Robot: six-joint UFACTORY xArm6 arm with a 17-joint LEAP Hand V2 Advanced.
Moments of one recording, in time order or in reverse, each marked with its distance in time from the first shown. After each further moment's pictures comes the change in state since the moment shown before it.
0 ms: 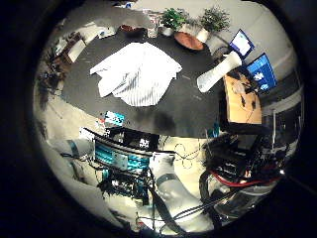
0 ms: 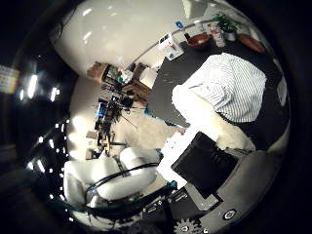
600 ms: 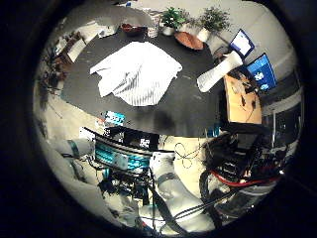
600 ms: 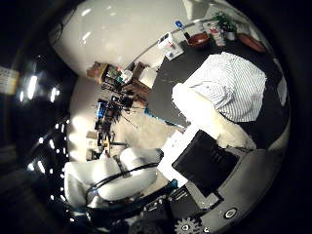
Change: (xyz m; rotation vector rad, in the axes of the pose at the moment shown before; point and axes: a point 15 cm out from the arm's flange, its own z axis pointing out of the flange) arm 0.000 -0.001 0.004 -0.013 0.002 0.006
